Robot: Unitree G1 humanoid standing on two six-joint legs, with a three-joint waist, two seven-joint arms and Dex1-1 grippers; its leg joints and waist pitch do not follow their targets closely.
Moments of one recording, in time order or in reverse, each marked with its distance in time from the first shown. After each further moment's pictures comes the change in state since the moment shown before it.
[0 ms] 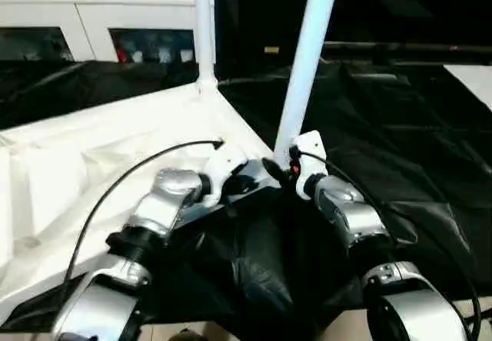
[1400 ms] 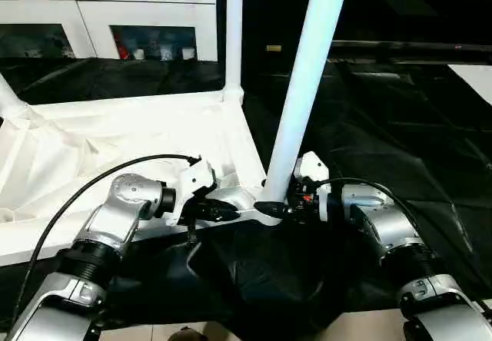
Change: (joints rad) left arm 0.124 0.229 -0.020 -0.150 -0.116 -0.070 -0.429; right arm 0.098 -0.212 0.153 -0.170 0.050 -0.054 0.720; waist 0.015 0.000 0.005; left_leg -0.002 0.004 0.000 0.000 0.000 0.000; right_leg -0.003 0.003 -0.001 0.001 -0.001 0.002
